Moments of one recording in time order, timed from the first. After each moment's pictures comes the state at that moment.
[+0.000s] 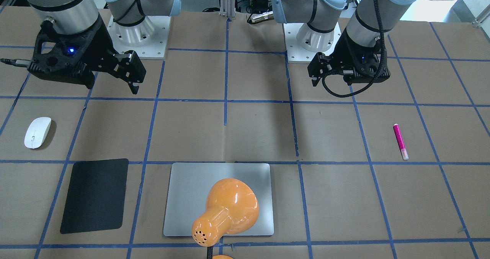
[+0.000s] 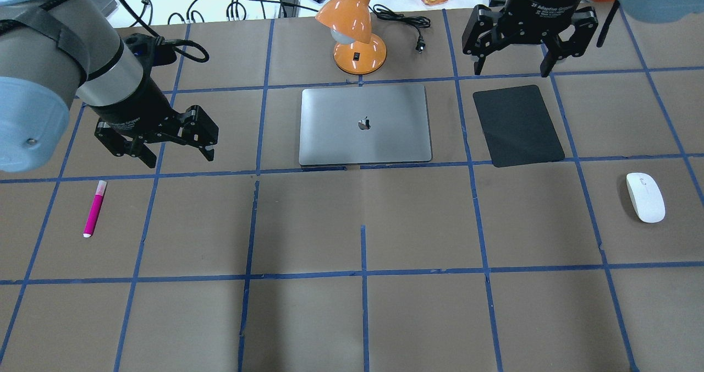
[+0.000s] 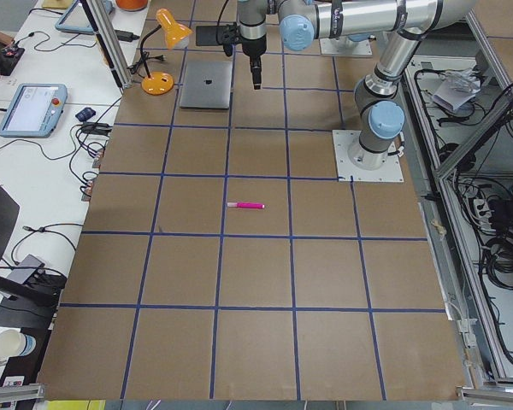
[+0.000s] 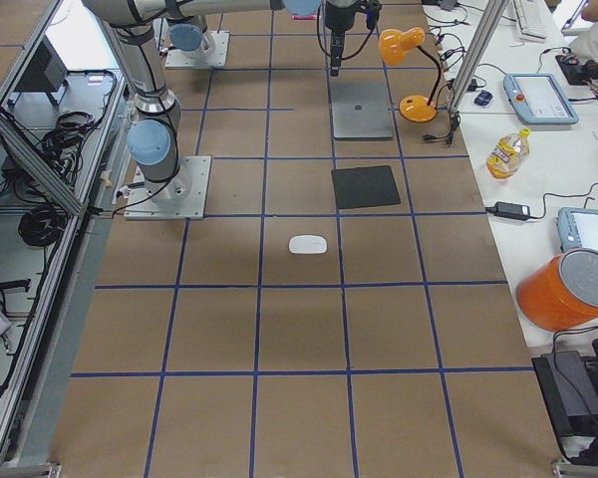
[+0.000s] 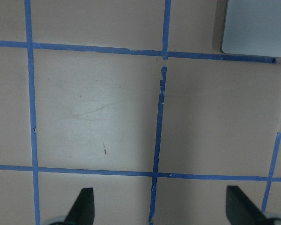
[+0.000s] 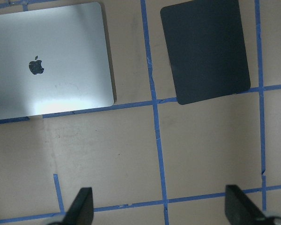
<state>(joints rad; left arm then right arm) -1.50 -1.50 -1.76 -1.53 1.55 0.00 1.61 -1.48 1.41 -1.51 -1.58 0.15</state>
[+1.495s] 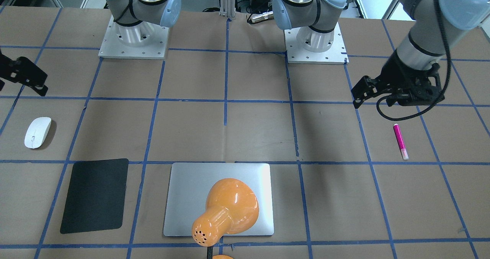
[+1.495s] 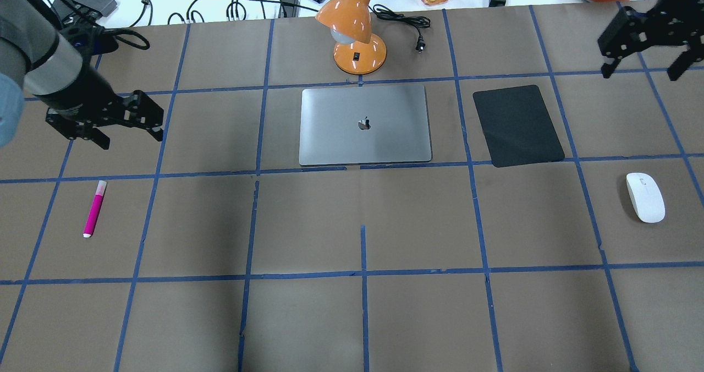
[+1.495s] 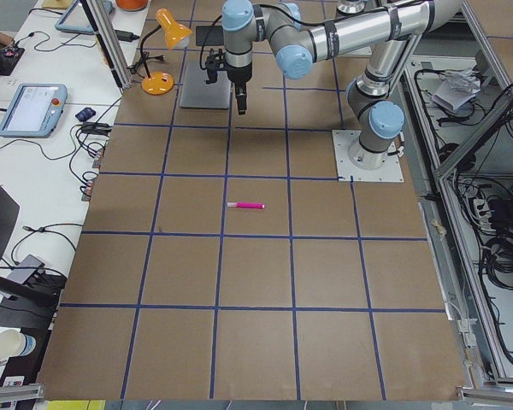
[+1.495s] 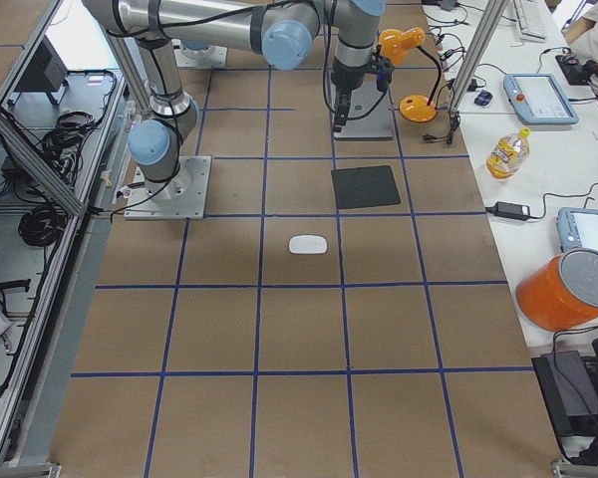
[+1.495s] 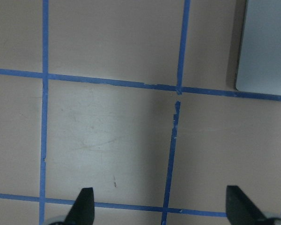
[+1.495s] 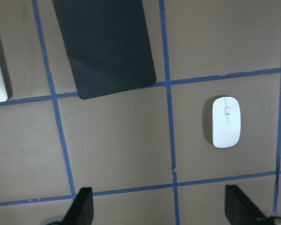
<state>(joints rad) -1.23 -1.56 -1.77 -1.40 1.54 0.26 1.20 -1.48 1.46 -1.46 -1.61 -0.27</state>
